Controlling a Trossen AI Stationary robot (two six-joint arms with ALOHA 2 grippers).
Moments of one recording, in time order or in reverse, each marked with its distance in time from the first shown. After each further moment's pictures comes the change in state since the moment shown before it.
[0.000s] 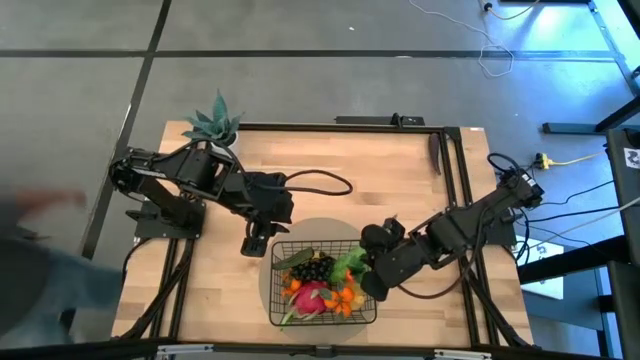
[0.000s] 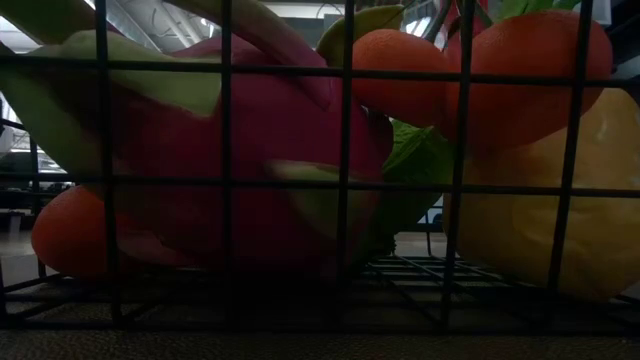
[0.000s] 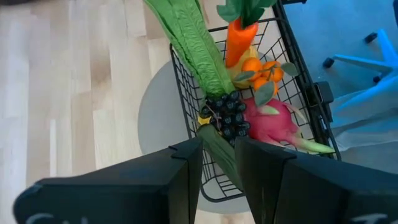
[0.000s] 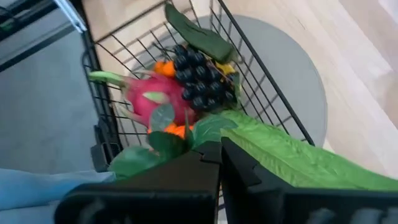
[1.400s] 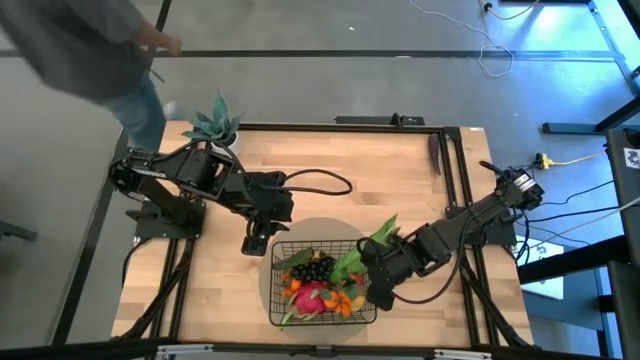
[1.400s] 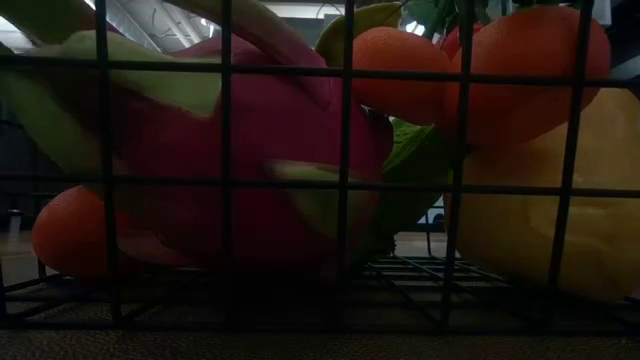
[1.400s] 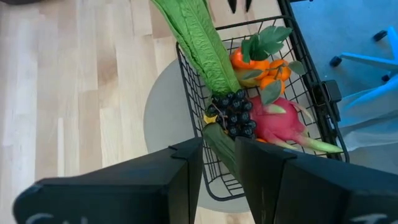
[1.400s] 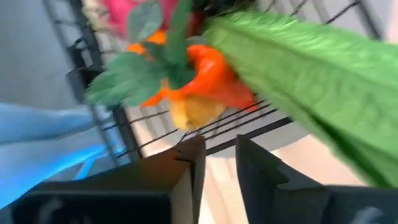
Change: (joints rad) left arm 0.000 0.000 0.000 -0.007 -0.022 0.007; right arm -0.004 0.000 -0.217 0.075 -0.246 0.039
